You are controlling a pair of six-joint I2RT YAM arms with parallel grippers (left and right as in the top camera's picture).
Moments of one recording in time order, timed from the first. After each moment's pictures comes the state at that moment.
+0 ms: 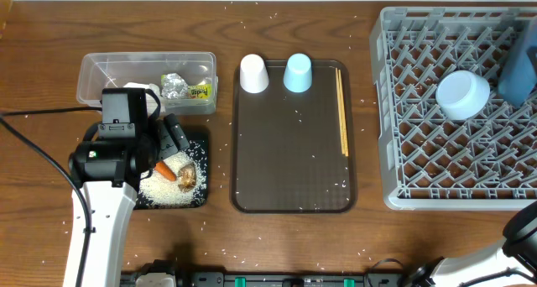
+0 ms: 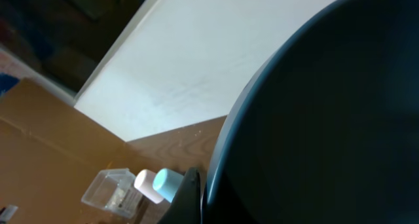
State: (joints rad) left arm 0.02 1.17 1.09 -1.02 -0.08 -0.43; right arm -0.78 1.85 1.39 0.06 -1.36 0.35
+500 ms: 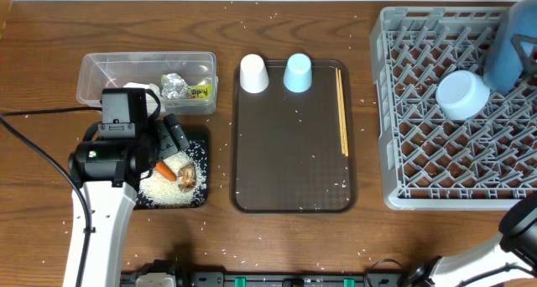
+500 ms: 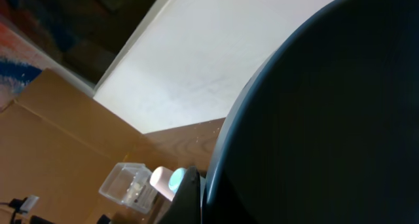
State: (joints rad) left arm 0.02 1.17 1.09 -1.02 -0.08 -0.43; right arm -0.70 1.88 1.39 0.17 -1.37 0.46
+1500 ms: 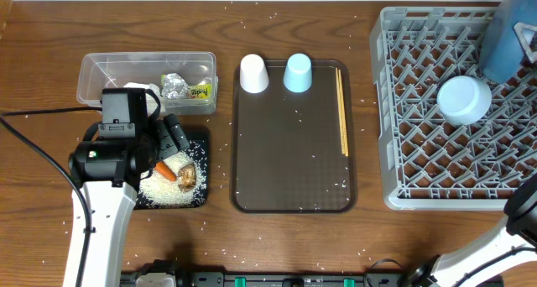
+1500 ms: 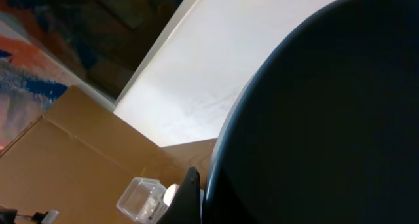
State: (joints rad) left arm 0.02 1.17 1.09 -1.02 -0.08 -0.43; right arm -0.67 2.01 1.39 0.78 -1.38 0.99
